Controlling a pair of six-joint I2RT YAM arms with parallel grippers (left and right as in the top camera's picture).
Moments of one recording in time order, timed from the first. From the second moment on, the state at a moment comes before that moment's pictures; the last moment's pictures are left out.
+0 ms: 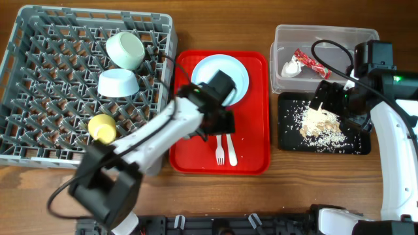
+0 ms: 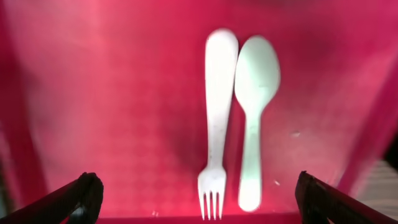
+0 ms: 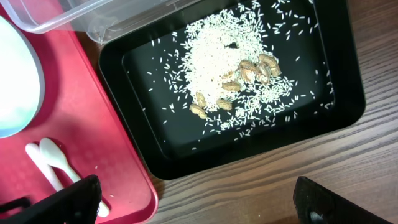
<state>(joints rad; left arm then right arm) -0.70 1.79 1.28 -0.94 0.06 -0.77 -0.10 1.41 1.38 -1.33 0.00 0.33</state>
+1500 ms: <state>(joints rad) -0.79 1.97 1.28 -0.93 -0.03 -0.78 -0.10 1.41 1.38 -1.33 0.00 0.33</state>
